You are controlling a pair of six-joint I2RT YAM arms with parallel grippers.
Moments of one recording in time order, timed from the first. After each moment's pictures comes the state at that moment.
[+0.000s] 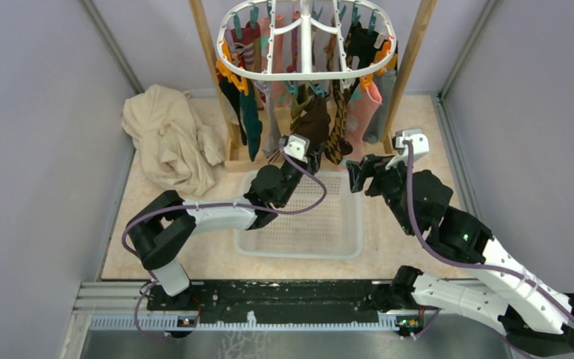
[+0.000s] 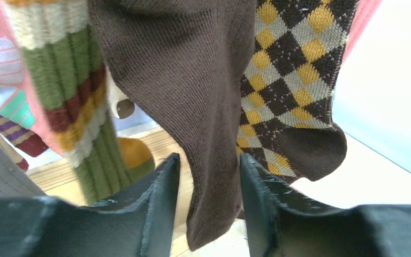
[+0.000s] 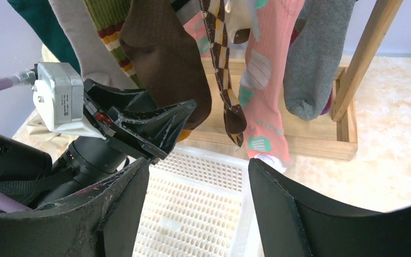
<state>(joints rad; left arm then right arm) -0.98 1.72 0.92 1.08 -0.44 0.07 0.97 0.70 1.08 -0.50 0.64 0.26</state>
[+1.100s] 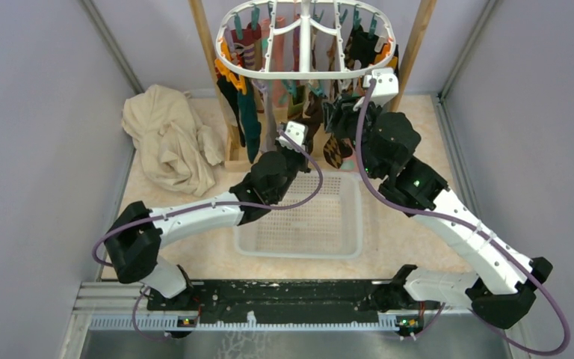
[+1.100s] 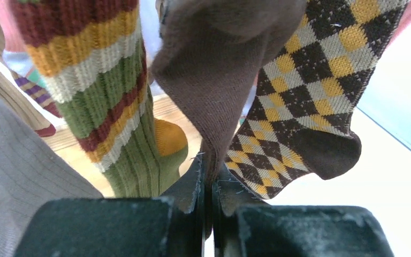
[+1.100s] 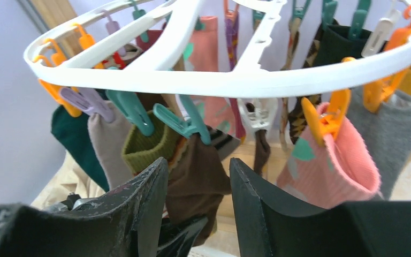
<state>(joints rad) -1.00 1.56 1.04 0.58 -0.53 -0.04 0.81 1.10 1.36 -0.16 0.52 0.14</state>
